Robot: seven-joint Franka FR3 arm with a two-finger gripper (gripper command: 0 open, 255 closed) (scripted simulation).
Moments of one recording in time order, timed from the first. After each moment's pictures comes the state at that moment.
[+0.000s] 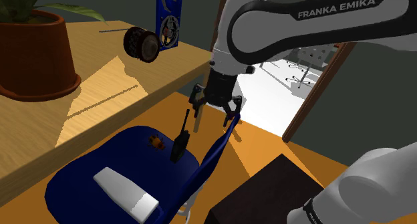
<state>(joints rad) -0.13 -0.35 0.53 -2.34 0.34 1.97 1.11</state>
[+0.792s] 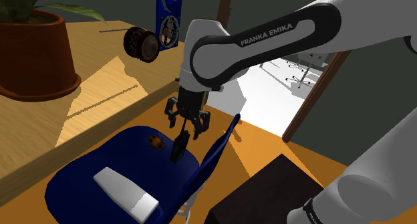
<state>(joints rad) -0.15 0.00 0.64 -2.21 0.21 2.16 1.51</state>
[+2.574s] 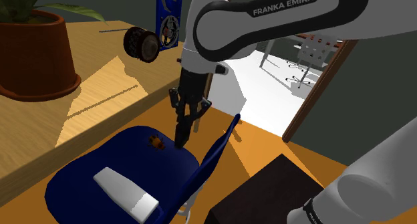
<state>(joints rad) -0.16 -0.07 0.63 -2.13 0.24 2.01 1.50</state>
